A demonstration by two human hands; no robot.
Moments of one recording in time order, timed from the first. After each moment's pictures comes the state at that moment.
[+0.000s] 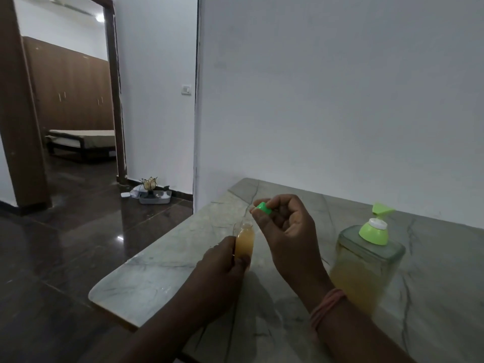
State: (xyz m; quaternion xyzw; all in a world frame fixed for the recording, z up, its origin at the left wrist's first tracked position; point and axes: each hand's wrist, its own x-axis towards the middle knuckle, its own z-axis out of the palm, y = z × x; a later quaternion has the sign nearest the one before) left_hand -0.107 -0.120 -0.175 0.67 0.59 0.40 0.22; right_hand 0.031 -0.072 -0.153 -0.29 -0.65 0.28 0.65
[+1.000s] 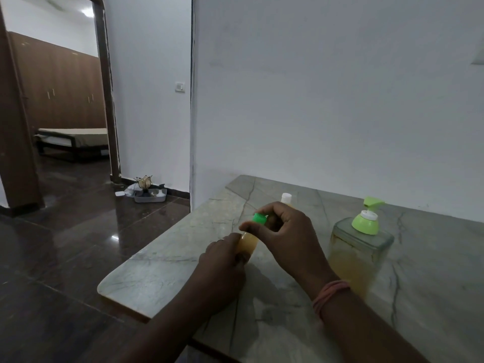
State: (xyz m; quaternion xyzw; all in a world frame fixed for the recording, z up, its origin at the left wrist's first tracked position) left_hand -0.108 -0.112 -0.183 0.70 0.61 0.33 0.17; right_hand 0.041 -0.080 -0.150 -0.42 -0.73 0.12 0.52
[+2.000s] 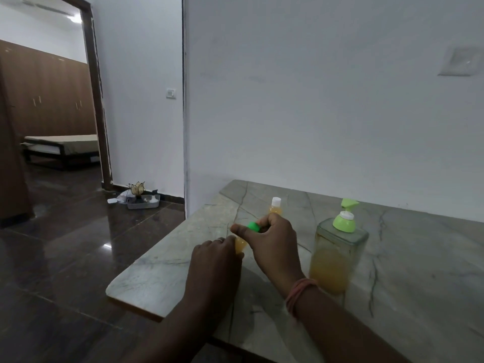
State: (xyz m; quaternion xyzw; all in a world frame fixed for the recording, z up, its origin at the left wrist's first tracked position) left_hand -0.101 -0.128 -0.179 0.72 0.61 0.32 -0.09; right_hand 0.015 -0.104 -0.149 -0.54 -0.62 0.16 0.54
